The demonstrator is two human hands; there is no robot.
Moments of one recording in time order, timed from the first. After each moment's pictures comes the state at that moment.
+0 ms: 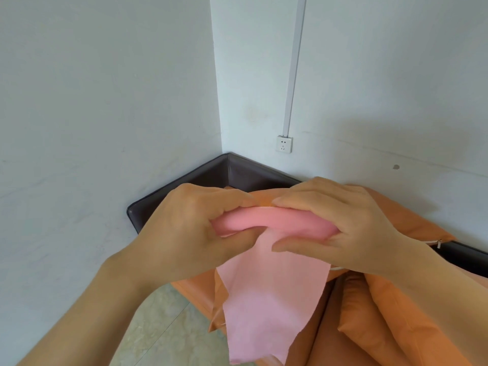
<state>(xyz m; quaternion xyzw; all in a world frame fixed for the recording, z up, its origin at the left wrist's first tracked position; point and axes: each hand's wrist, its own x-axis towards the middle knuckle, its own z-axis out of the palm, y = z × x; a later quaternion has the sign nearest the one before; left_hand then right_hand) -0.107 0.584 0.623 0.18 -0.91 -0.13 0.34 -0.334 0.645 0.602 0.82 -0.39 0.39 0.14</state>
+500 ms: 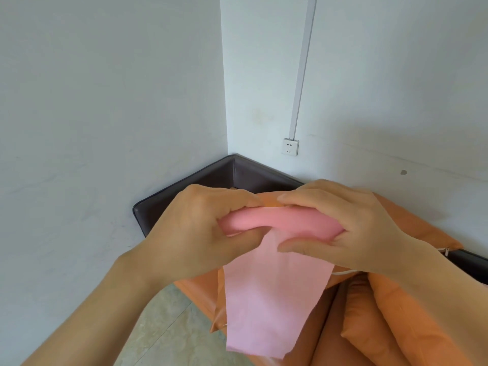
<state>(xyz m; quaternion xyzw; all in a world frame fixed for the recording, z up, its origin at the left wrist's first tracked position) -0.106 0.583 0.619 0.18 -0.90 -0.15 0.36 -0.336 0.640 0.602 0.83 -0.38 0.40 0.12</state>
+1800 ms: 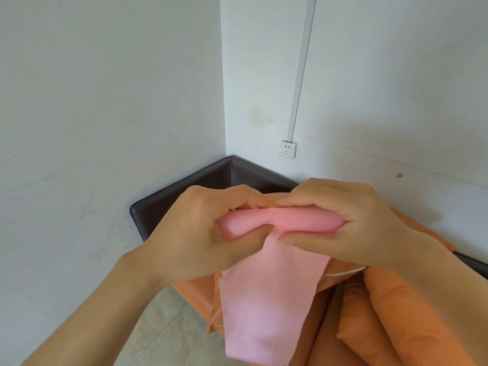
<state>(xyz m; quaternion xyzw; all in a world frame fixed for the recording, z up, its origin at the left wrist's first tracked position) -0.108 0.587 0.616 0.18 -0.89 -0.17 0.37 -0.331 0.647 0.620 0.83 -0.40 0.40 0.00</state>
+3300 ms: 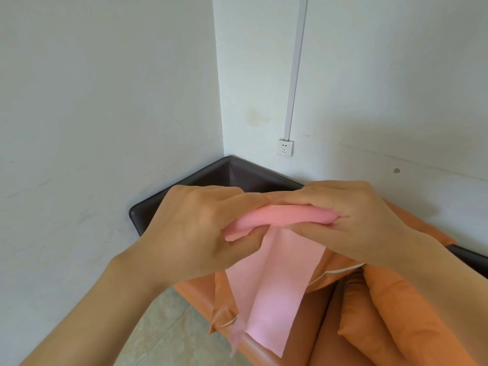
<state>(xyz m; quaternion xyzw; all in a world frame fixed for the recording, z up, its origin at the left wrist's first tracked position) -0.114 0.586 0.621 0.17 -0.92 0.04 0.35 -0.338 0.651 0.617 0.82 -0.43 0.38 0.06</state>
